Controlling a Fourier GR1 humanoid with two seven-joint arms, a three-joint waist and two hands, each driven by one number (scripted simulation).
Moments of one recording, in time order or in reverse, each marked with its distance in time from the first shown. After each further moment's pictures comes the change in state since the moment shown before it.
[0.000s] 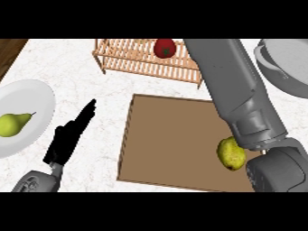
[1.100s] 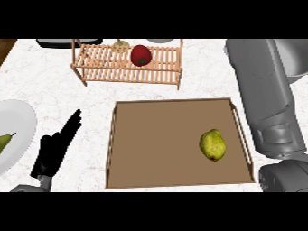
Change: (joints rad) left arm 0.103 0.010 0.065 0.007 0.005 0.025 -0.017; right arm 0.191 -0.052 -0.093 -0.237 -0.045 -0.472 -0.176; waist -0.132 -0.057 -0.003
